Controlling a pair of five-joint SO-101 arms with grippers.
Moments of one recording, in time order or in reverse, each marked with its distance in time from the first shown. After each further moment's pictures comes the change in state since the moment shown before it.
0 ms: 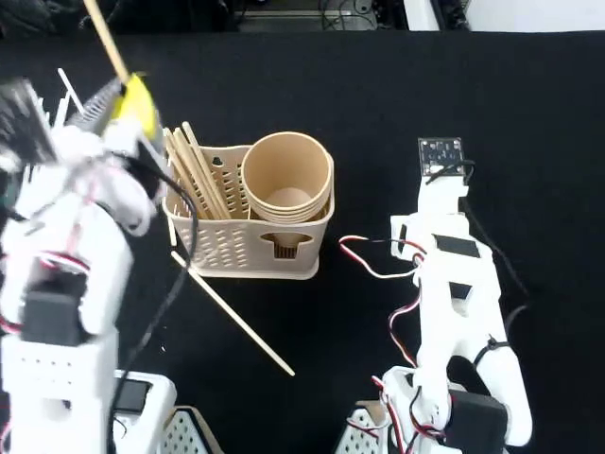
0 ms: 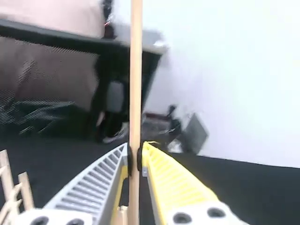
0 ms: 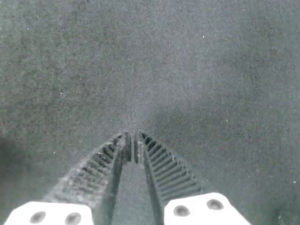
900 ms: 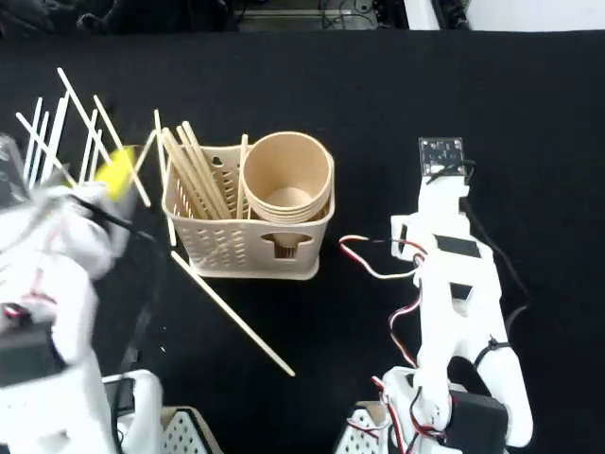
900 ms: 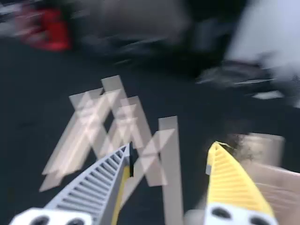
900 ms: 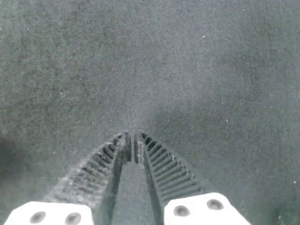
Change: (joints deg) left arm -22.7 -5.8 1.9 24.5 -9.0; right arm 0.0 0.0 0.0 0.0 0.0
